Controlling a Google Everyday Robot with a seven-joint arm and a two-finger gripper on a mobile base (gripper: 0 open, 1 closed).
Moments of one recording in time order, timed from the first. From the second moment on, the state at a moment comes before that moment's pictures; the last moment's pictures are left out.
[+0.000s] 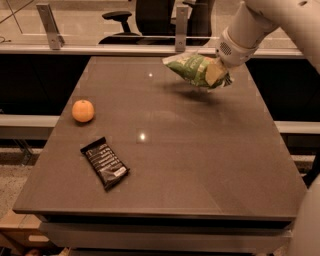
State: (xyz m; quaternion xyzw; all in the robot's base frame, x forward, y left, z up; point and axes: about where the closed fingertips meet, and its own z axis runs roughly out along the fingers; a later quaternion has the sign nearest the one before) arm 0.662 -0.166 0.877 -0.30 0.94 0.06 0.18
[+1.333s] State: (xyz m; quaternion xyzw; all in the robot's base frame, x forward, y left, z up) arm 0.559 -0.159 0.912 -0.34 0.91 0.07 0.22
